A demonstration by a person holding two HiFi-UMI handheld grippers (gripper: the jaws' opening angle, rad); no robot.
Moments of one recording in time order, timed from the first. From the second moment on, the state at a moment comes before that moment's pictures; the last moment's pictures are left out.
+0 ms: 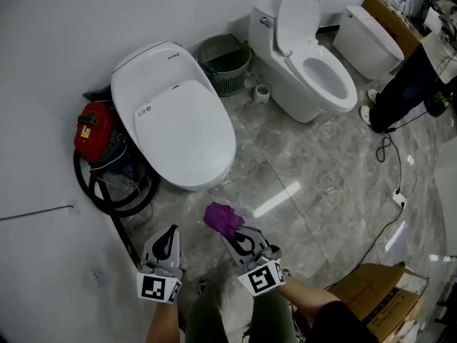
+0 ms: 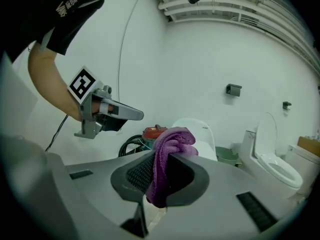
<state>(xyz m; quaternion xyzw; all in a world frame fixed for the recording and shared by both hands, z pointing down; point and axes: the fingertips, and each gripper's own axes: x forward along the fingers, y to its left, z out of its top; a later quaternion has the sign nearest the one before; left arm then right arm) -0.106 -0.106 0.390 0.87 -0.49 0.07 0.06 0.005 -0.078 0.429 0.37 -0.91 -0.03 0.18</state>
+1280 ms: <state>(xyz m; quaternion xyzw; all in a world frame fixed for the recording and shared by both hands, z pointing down) -0.109 -0.162 0.686 0.86 -0.51 0.05 0.01 -0.059 -0.186 0.713 0.34 -0.92 -0.18 0.10</state>
